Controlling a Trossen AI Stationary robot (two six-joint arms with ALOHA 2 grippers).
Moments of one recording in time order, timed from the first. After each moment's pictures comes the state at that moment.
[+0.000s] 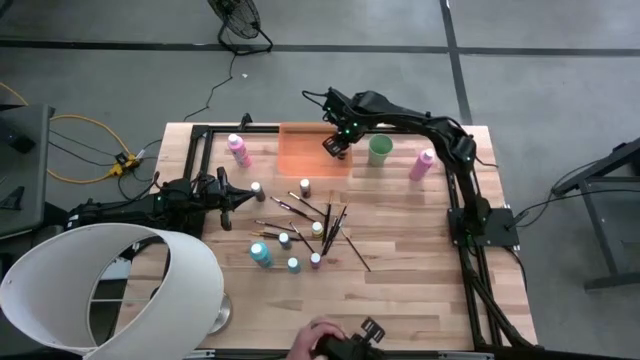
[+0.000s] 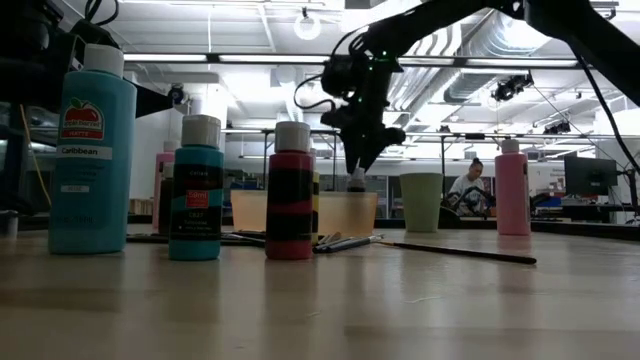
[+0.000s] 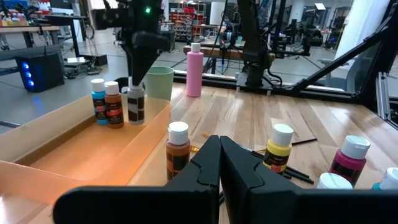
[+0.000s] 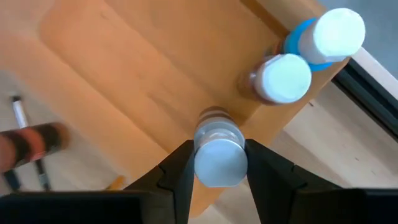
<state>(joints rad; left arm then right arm) 0.14 0.04 0.03 0.00 -0.09 -0.06 -0.56 2.13 1.93 -1.07 0.00 0.32</state>
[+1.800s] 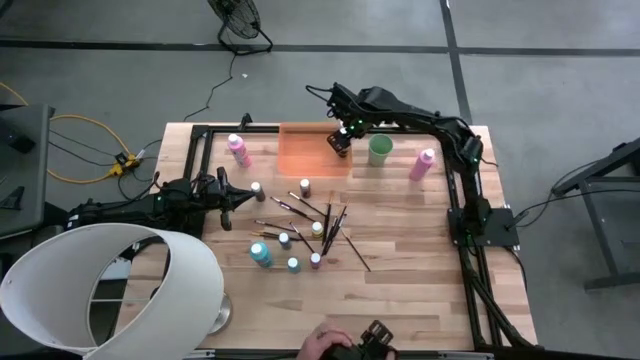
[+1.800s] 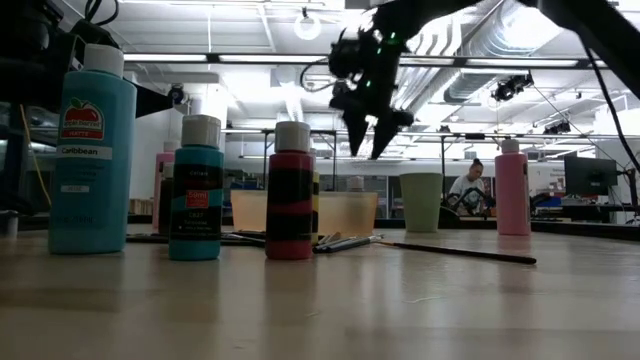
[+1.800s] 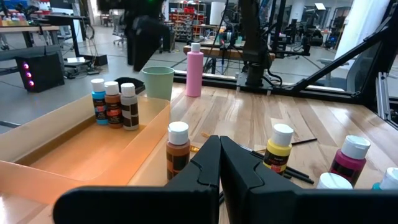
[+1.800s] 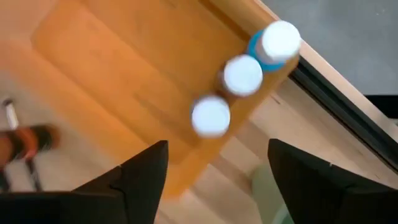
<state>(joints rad) 0.14 0.04 0.03 0.00 -0.09 -0.06 -0.55 2.04 1.93 -1.13 0.07 0.32</state>
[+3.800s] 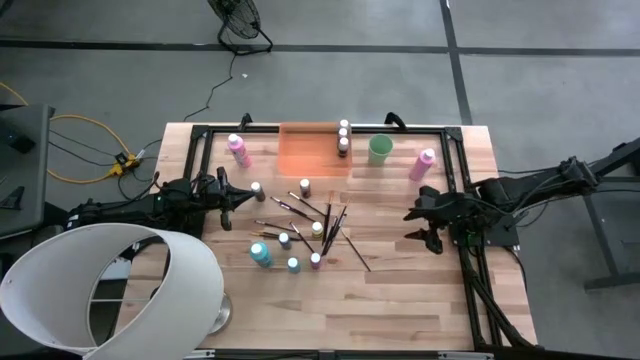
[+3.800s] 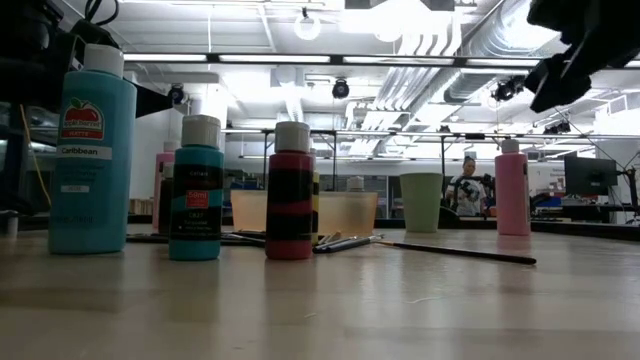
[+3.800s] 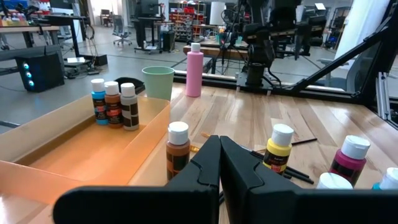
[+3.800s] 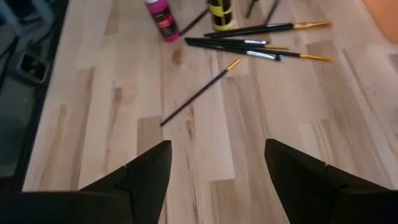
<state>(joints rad) 0.14 0.04 0.03 0.00 -0.09 -0.06 0.25 0.70 0.61 -0.67 0.07 0.40</state>
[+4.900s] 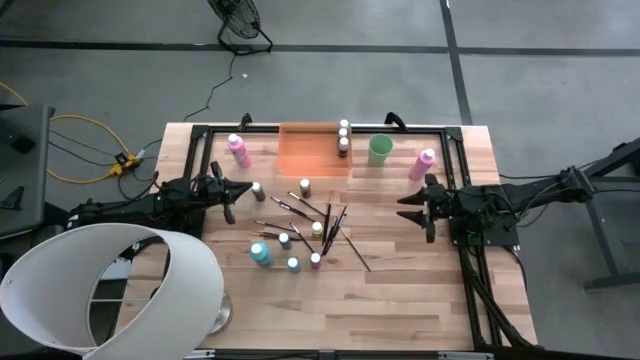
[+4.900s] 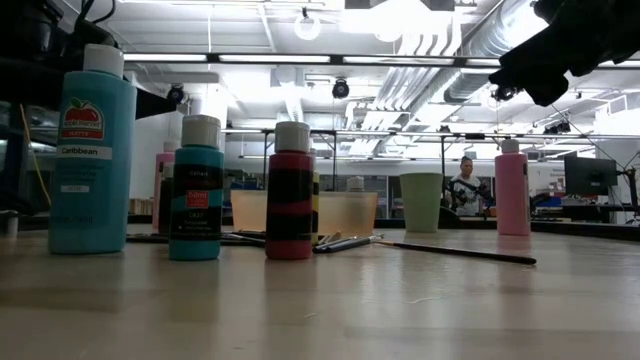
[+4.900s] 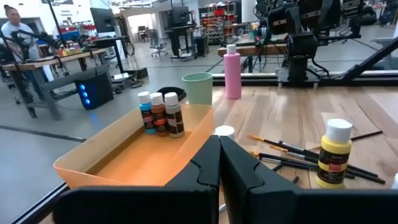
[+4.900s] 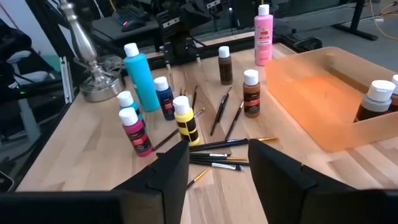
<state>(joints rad) 0.14 0.04 0.03 0.01 -0.23 0.10 0.22 0.45 0.34 -0.17 0.32 0.29</state>
